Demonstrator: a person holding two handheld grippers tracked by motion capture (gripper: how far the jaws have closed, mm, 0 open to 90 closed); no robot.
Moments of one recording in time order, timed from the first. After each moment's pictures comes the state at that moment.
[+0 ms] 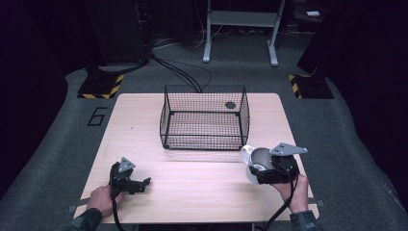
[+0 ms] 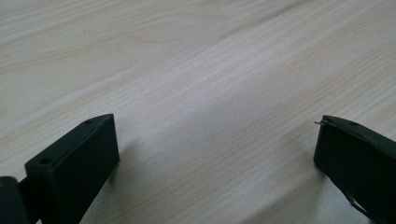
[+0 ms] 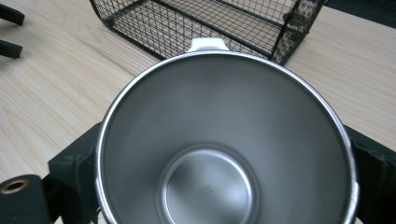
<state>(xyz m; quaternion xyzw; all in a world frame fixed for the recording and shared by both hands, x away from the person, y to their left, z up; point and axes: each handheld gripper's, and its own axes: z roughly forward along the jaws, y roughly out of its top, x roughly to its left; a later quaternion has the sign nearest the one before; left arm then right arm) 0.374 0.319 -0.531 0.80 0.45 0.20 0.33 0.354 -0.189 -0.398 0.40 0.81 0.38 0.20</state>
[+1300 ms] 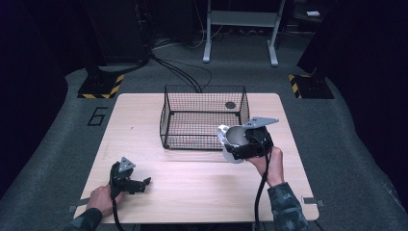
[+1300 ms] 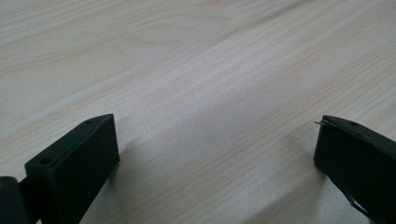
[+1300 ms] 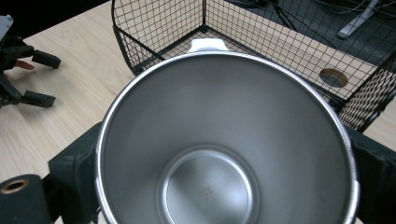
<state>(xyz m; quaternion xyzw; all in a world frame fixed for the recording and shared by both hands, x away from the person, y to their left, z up) 0.375 0.319 -0.532 0.80 0.45 0.20 0.34 0.413 -0.123 -0.359 0.36 0.82 0.41 0.18</state>
